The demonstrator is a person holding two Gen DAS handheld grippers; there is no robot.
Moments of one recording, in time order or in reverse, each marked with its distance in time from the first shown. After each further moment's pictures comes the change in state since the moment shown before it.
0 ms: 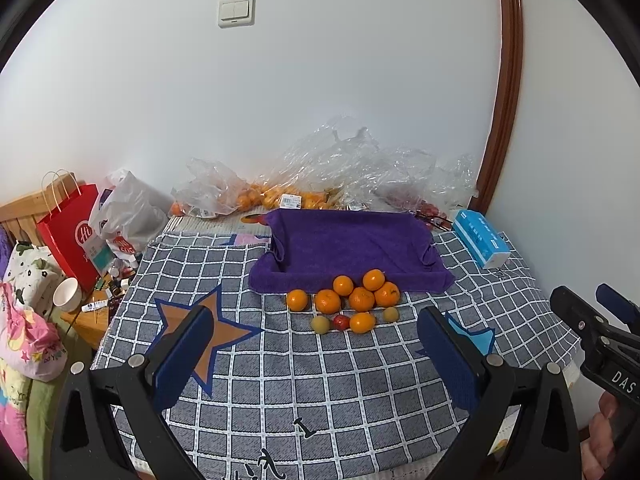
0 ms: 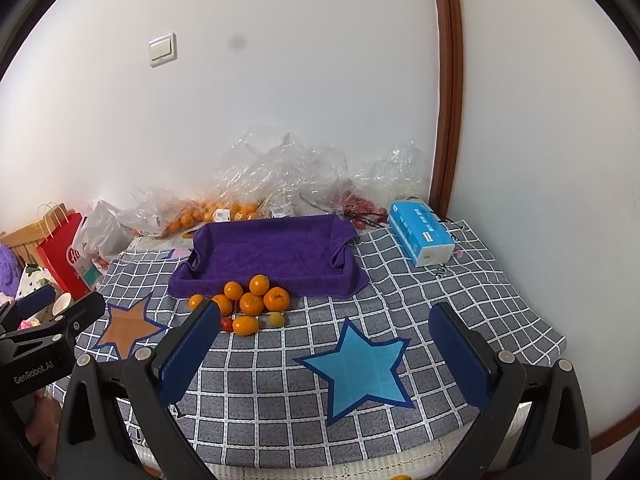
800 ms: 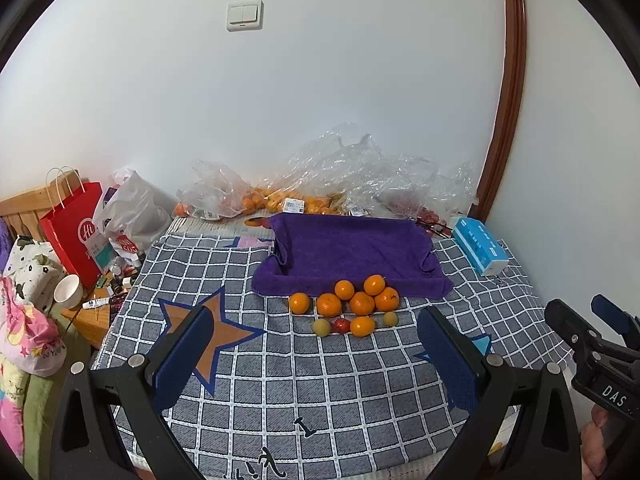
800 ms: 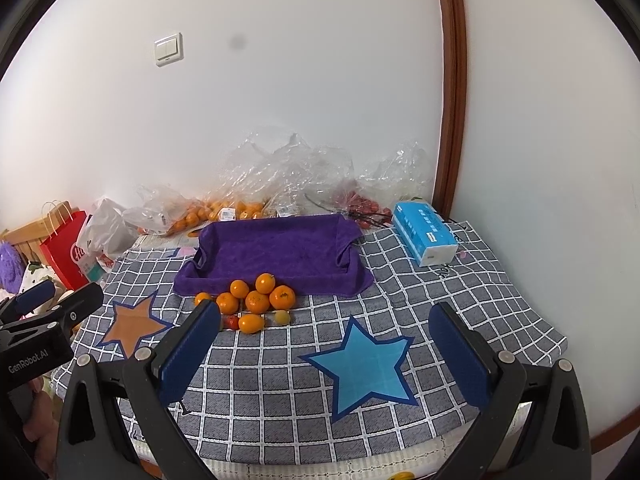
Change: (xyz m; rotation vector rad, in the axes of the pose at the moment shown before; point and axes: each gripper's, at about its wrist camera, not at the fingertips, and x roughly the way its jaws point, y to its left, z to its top) left arm -0.009 0.006 0.003 -0.023 -0.014 -0.001; right arm -0.005 0.006 0.001 -0.013 -0.002 0.005
